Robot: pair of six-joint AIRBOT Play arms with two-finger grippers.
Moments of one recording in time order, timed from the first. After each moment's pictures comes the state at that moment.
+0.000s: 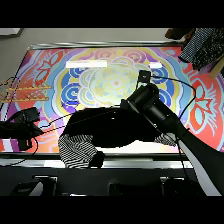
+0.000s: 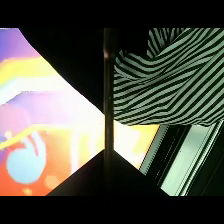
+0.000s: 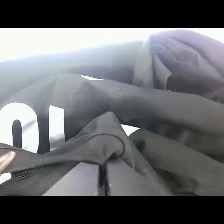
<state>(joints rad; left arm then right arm) 0.14 -0.75 0.92 1.25 -1.51 -0.23 0.68 -1.34 1.38 -1.91 1.34 2.53</state>
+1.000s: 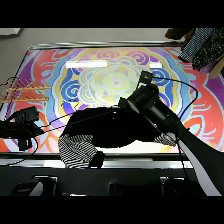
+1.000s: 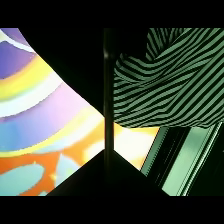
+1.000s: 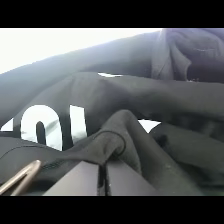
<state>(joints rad) 0.14 -0.76 0.93 1.22 -1.52 -0.22 0.68 -1.34 1.38 -1.86 1.30 2.63</state>
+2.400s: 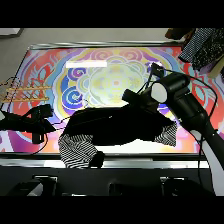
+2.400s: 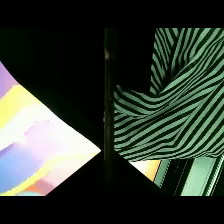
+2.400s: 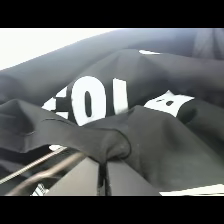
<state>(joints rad) 0.02 -0.91 0.91 1.18 -1.41 -0.21 0.53 -1.23 1.44 -1.55 1.30 2.41</state>
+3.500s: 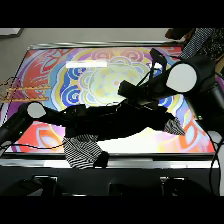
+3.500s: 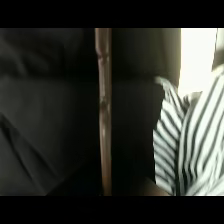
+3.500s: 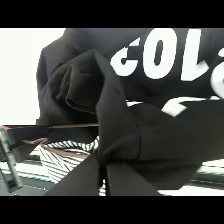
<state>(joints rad) -0.35 -1.14 0.96 1.06 -1.11 -0.25 0.53 -1.22 1.62 -1.36 1.44 2.32</state>
